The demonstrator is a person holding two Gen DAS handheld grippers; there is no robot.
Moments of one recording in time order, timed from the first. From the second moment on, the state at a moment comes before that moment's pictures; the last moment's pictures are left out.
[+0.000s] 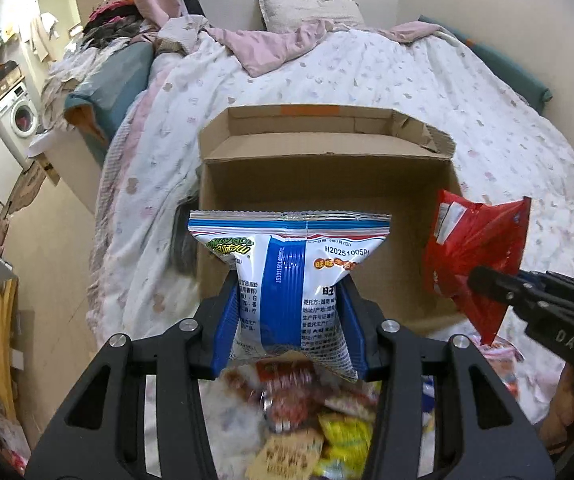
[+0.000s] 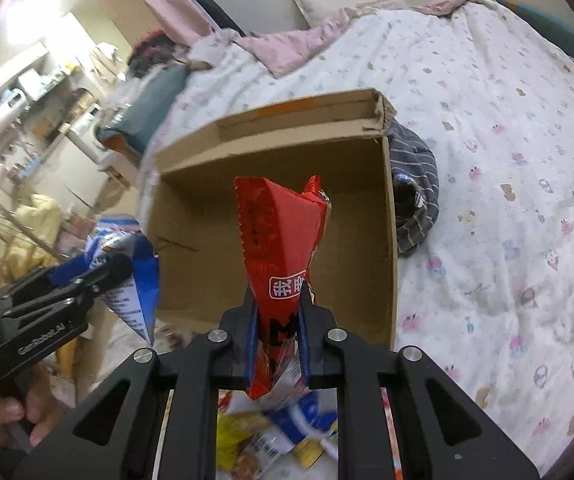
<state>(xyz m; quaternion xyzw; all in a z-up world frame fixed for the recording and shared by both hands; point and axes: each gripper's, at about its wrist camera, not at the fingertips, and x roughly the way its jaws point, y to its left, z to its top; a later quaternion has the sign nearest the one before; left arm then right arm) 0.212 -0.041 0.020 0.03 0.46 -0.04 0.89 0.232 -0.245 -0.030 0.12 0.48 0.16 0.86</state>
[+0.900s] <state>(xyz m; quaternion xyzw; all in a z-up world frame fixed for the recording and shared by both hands) 0.247 -0.040 -0.035 0.04 0.48 -0.04 0.87 0.272 -0.229 -0.092 0.11 0.54 0.14 0.82</state>
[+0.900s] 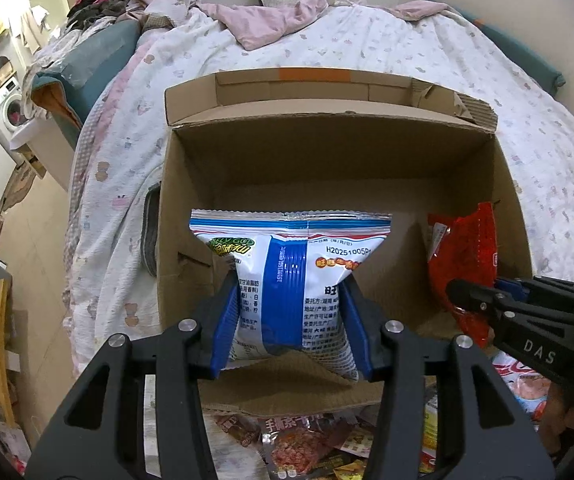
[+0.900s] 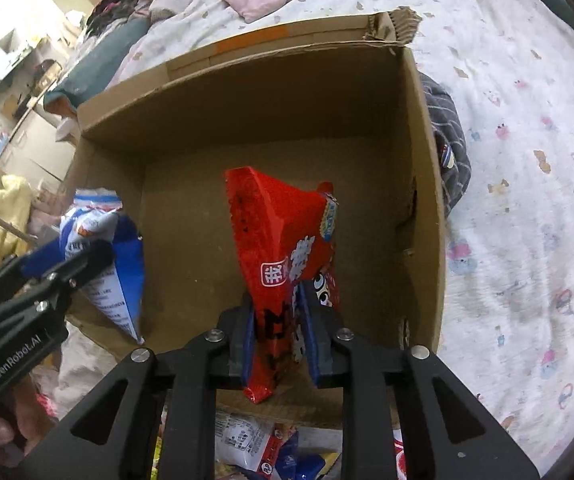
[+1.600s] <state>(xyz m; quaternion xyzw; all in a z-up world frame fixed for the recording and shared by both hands) 0.240 -0.036 -0.024 0.02 0.46 -0.04 0.89 0.267 -0.254 -0.079 0.20 0.50 0.16 0.83</state>
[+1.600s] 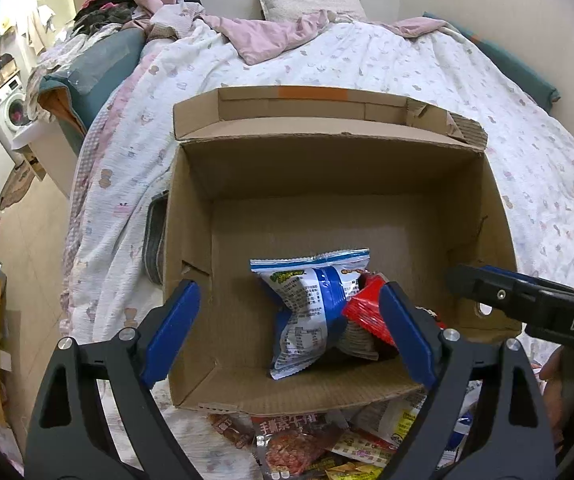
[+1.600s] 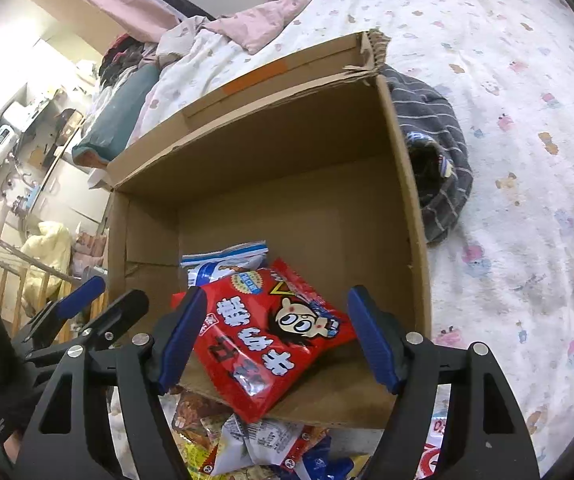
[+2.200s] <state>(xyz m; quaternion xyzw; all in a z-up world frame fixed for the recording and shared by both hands) 0.216 -0.026 -0.008 0.00 0.45 -0.05 0.89 0.252 -0.261 -0.064 0.19 0.49 0.16 0.84</state>
